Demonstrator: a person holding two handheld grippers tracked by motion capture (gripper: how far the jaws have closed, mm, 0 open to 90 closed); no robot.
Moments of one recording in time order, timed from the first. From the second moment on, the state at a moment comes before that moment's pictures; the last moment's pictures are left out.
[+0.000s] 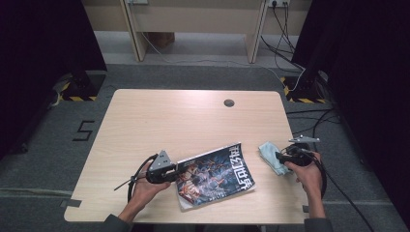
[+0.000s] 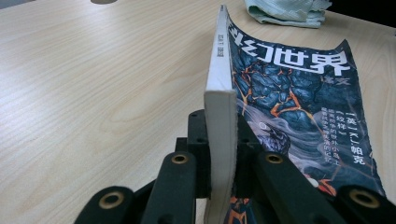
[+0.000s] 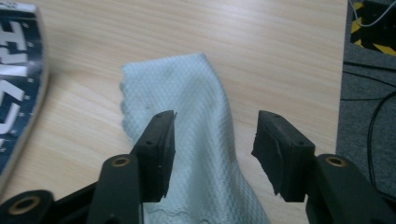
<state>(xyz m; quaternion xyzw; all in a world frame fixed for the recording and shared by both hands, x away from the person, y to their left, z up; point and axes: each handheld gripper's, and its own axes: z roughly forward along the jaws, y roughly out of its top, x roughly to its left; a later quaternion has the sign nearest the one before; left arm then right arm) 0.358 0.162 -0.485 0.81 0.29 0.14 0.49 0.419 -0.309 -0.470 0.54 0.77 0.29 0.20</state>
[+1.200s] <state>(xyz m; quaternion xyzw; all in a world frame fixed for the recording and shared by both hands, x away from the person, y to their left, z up) 0.358 0.161 -0.485 0.81 0.29 0.14 0.49 0.412 -0.286 -0.439 0.47 0.78 0.36 0.22</state>
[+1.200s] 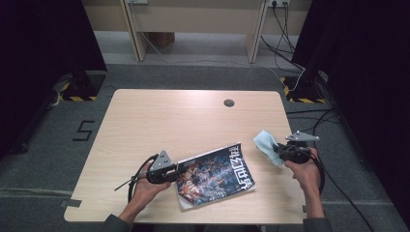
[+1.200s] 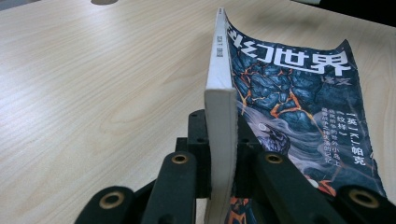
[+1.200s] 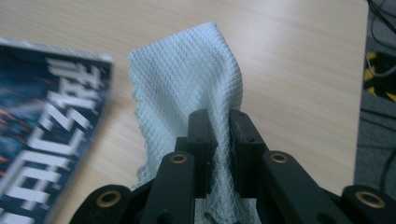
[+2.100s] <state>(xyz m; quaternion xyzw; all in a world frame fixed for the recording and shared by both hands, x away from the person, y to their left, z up) 0.349 0.144 -0.483 0.82 0.26 0.15 0.48 0.422 -0.142 -0.442 0.34 0.85 0.34 0.20</state>
